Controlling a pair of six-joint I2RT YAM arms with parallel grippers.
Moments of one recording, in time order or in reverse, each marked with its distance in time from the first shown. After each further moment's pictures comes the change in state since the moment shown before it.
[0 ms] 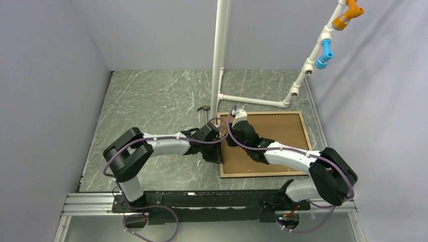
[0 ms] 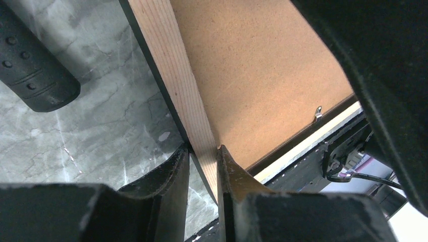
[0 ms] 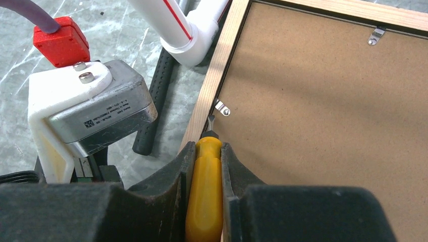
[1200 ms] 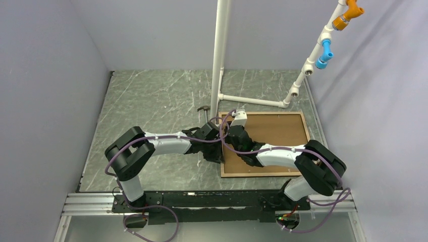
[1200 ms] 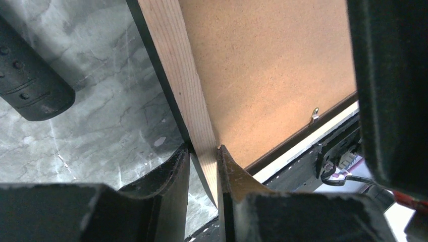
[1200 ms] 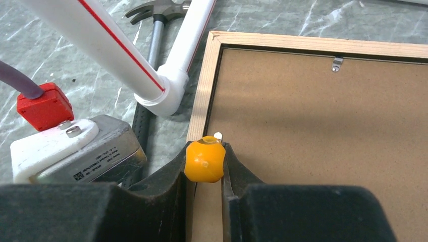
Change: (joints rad) left arm 0.007 0.019 0.019 -0.008 0.020 -0.015; right arm 0.077 0.130 -0.033 0.272 0.313 0.043
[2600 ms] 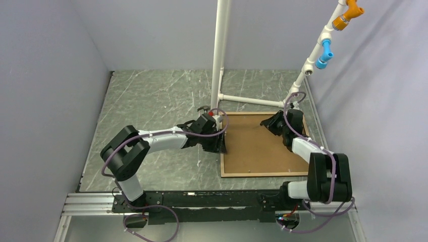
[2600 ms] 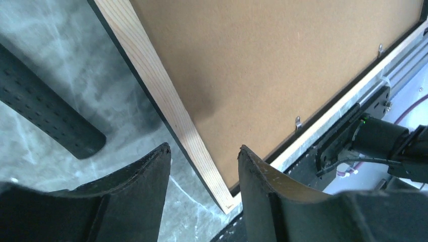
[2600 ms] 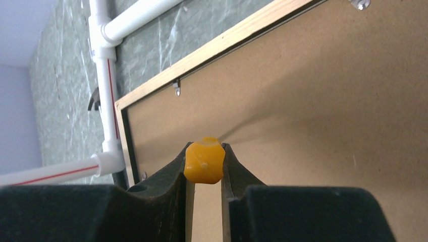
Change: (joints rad) left arm 0.073 -0.043 0.022 0.051 0.042 0.167; right arm -0.886 -0.155 -0.054 -0.225 -0.812 0.245
